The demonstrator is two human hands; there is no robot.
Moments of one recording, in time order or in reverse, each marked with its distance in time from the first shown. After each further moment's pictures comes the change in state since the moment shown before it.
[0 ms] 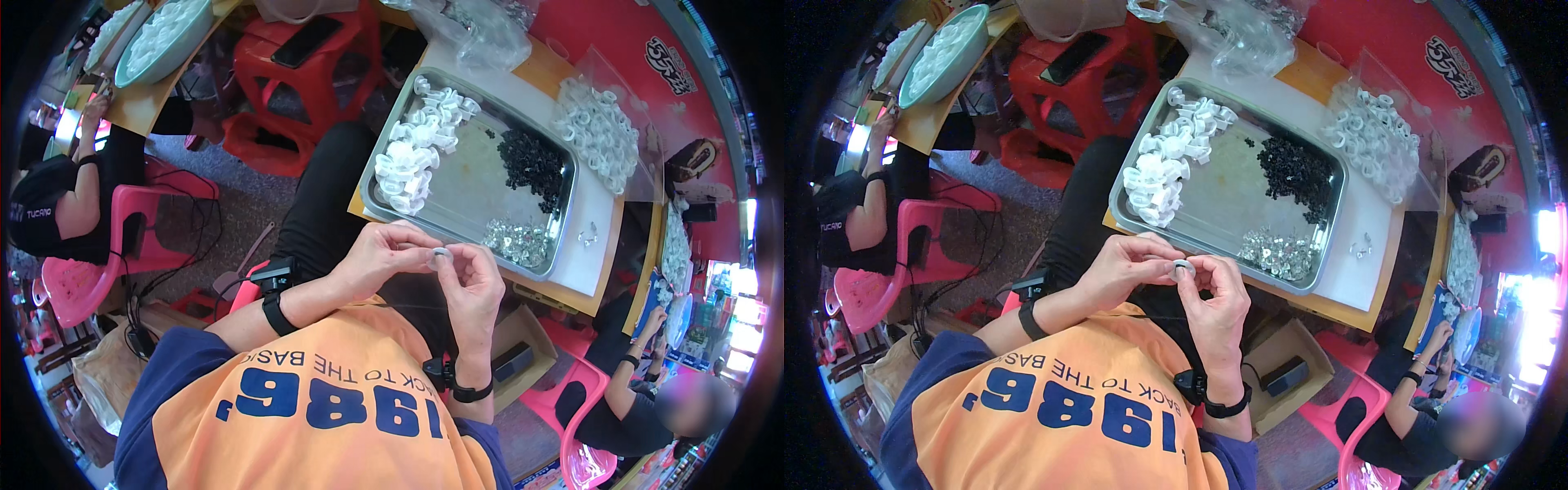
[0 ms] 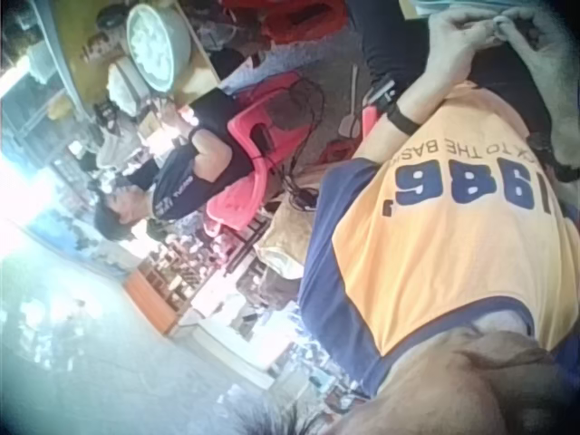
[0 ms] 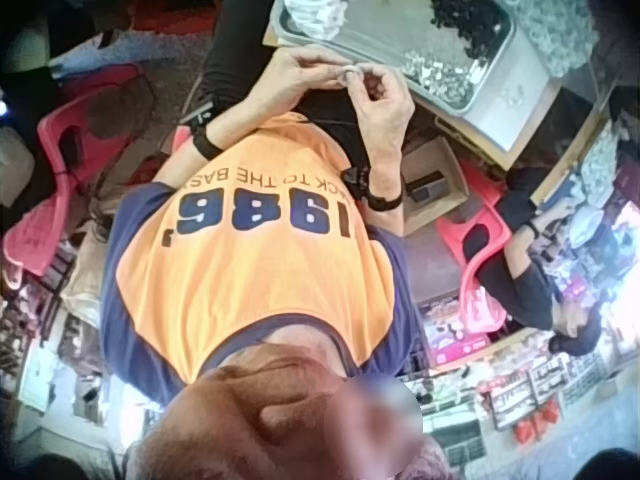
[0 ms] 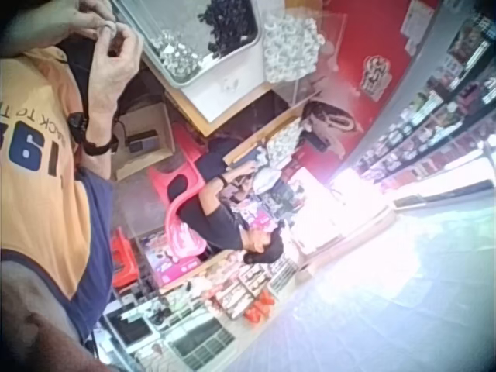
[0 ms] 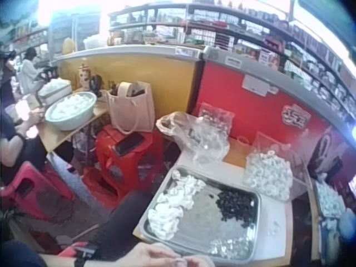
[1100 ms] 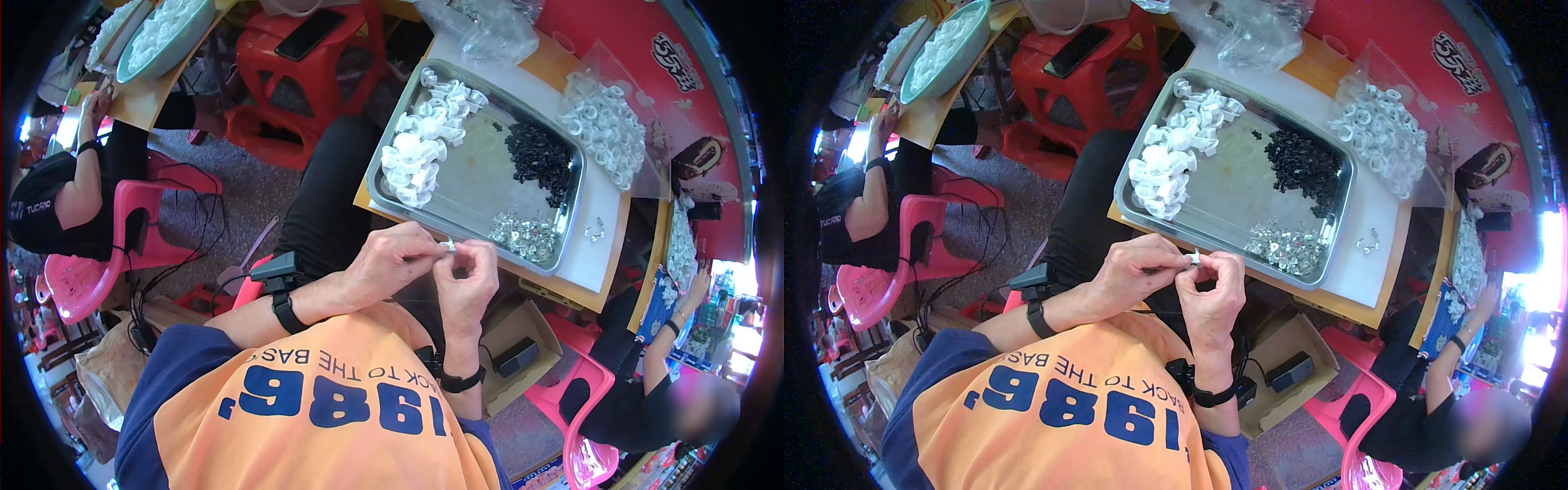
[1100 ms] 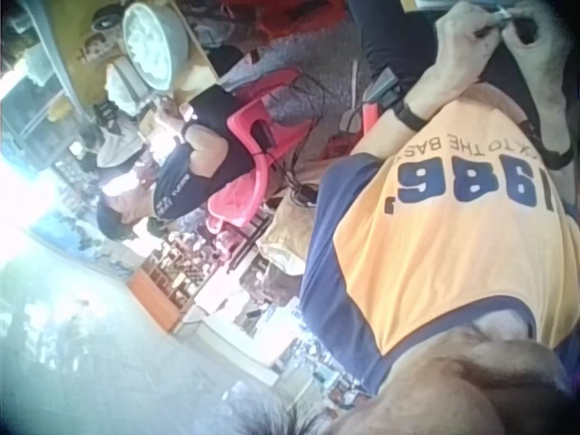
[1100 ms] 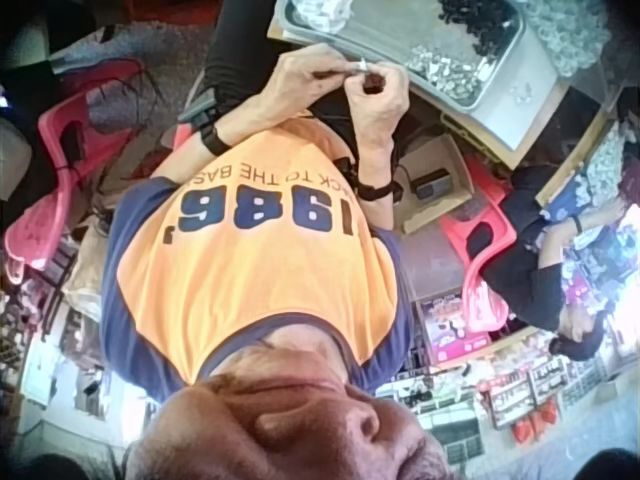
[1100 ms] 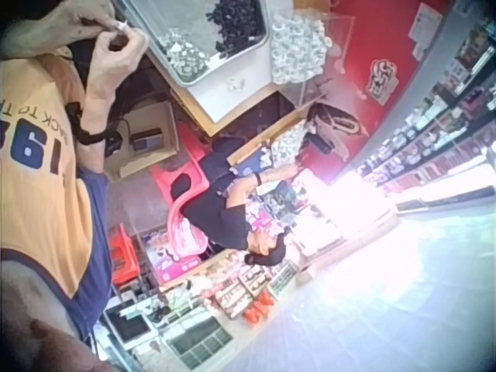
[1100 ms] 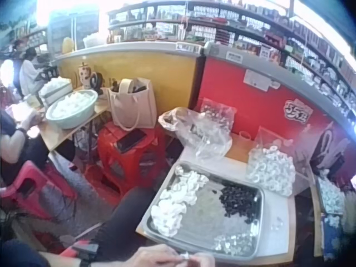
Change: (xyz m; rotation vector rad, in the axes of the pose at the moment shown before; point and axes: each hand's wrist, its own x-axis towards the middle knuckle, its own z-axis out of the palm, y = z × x) left_hand 0.000 -0.016 -0.004 0.947 0.079 0.643; right_hand -0.003 0.033 0.018 -0.239 0.190 -0.270
